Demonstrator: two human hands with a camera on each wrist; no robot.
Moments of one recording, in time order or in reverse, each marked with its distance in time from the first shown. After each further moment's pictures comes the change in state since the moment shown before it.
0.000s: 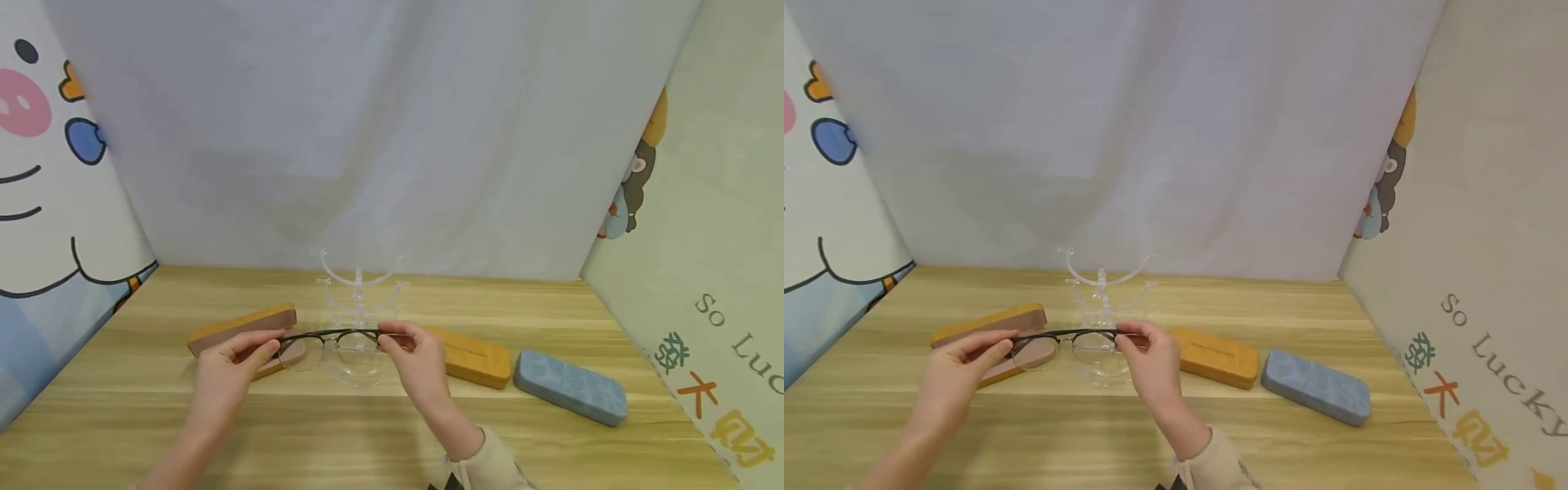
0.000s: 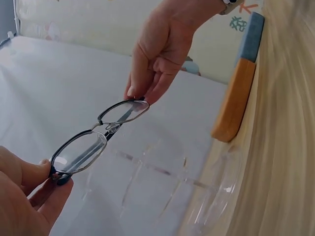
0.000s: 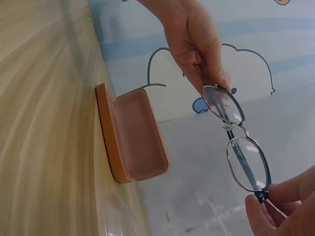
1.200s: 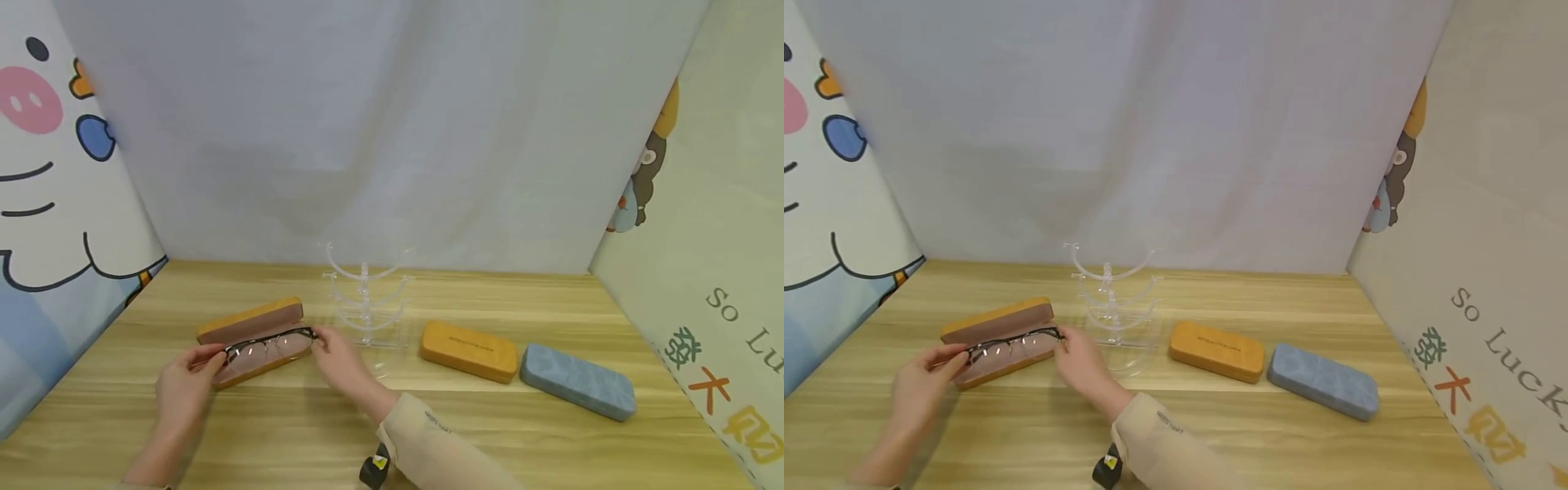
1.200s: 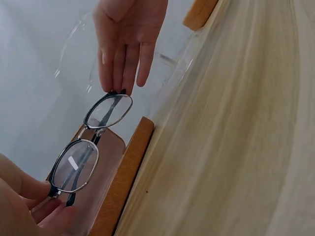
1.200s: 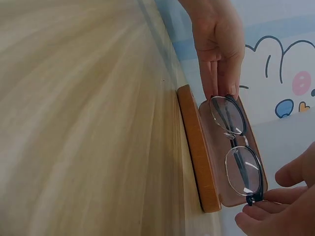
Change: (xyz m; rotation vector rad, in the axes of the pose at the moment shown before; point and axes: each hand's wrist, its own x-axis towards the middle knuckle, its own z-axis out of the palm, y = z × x) left_hand 0.028 -0.080 -0.050 0.251 0.262 -0.218; right_hand 0.025 0.042 0.102 -0.303 -0.388 0.020
